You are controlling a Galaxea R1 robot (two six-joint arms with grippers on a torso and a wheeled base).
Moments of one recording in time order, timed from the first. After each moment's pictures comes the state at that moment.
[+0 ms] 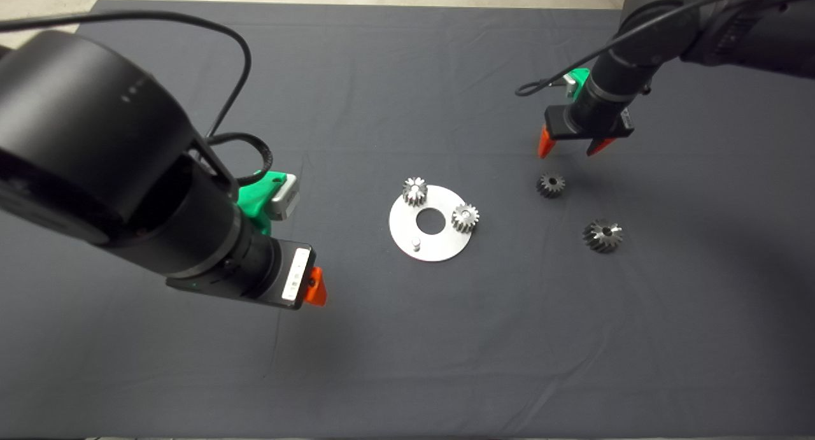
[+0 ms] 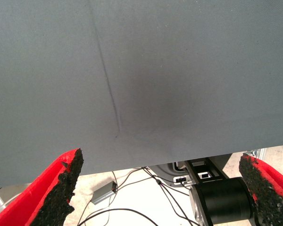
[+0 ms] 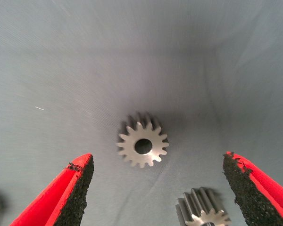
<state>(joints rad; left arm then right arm) -0.66 2.42 -0.52 0.10 1.53 -1.74 0.47 2.54 -1.44 -0.26 -1.53 1.18</state>
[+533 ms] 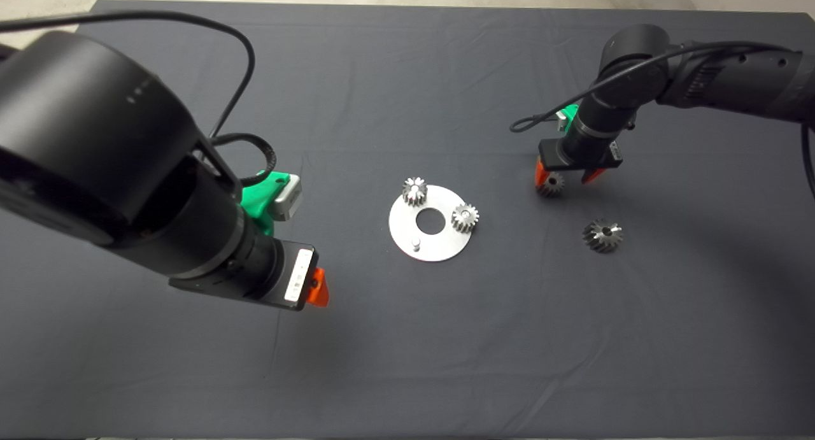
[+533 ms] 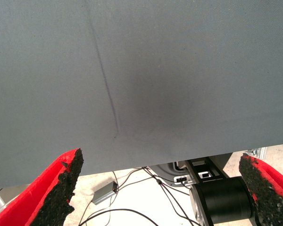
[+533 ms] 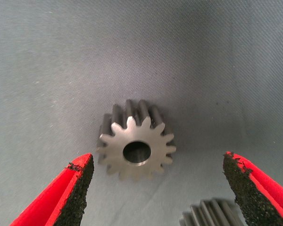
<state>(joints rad) -0.66 2.42 -0.52 0.10 1.53 -1.74 0.38 2.54 -1.44 -0.32 -1.53 1.17</state>
